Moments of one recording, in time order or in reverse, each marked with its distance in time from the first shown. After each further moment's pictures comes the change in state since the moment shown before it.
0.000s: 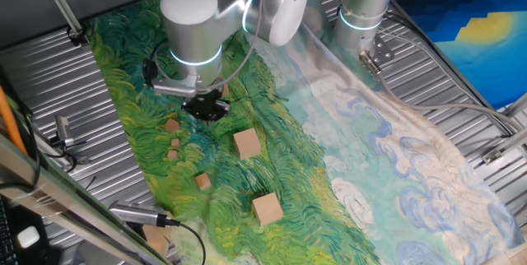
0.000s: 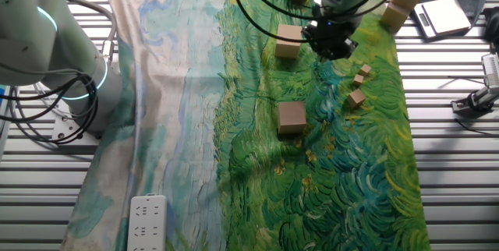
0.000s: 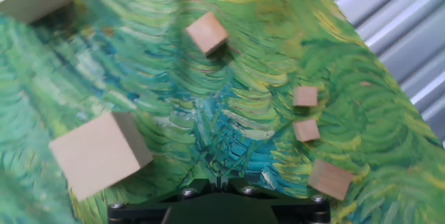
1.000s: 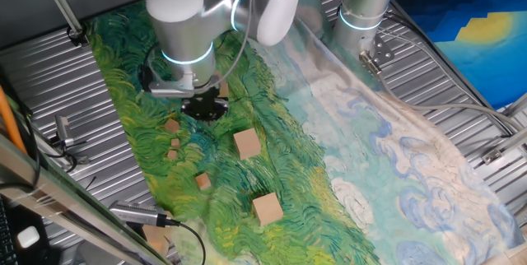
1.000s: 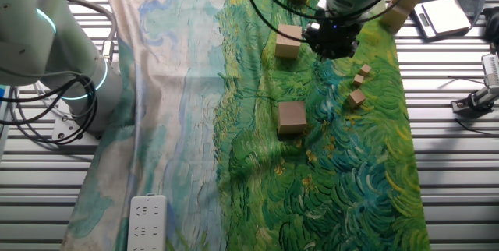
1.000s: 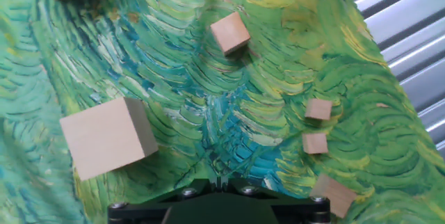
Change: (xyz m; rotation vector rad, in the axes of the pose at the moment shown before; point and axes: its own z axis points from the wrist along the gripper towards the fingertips) arm -0.008 0.011 -0.003 -0.078 0.006 -0.093
